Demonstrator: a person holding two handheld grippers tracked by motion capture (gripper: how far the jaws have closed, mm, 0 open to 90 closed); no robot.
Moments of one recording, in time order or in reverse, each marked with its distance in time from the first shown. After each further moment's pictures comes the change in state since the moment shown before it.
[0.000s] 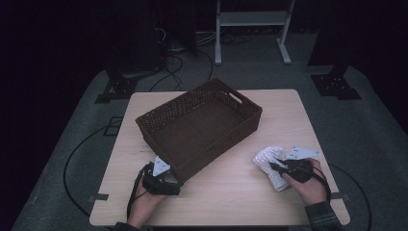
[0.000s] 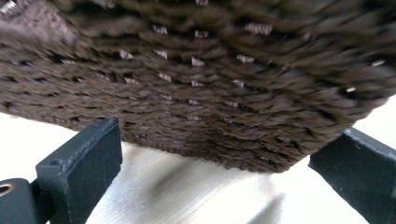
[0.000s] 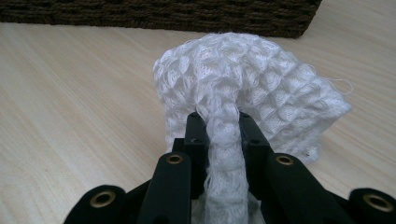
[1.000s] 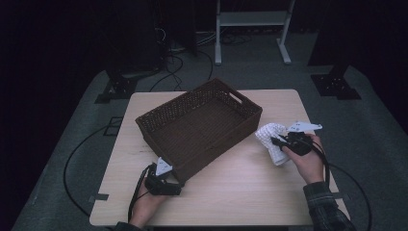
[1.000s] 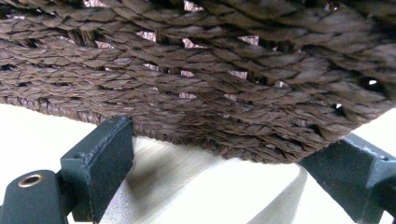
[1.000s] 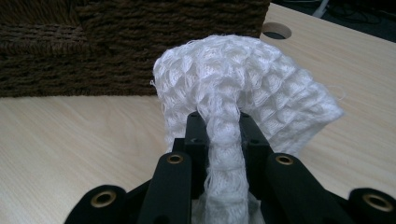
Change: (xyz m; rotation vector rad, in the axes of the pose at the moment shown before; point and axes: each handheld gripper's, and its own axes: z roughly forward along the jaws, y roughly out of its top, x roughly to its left) left arm 0.001 -0.006 0.011 0.038 -0.027 -0.015; right arm -0.047 0.053 0.015 -0.063 -0.061 0.061
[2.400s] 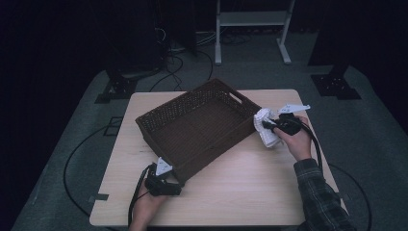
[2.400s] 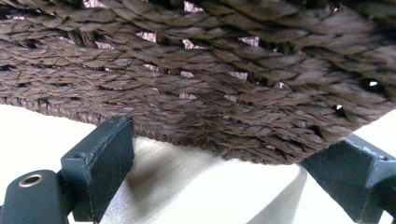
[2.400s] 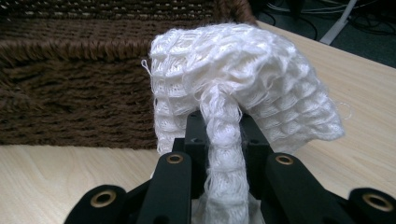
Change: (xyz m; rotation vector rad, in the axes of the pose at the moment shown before) left arm 0.000 0.000 0.000 -0.003 0.000 0.001; right arm -0.034 0.033 0.055 -0.020 0.078 -0.006
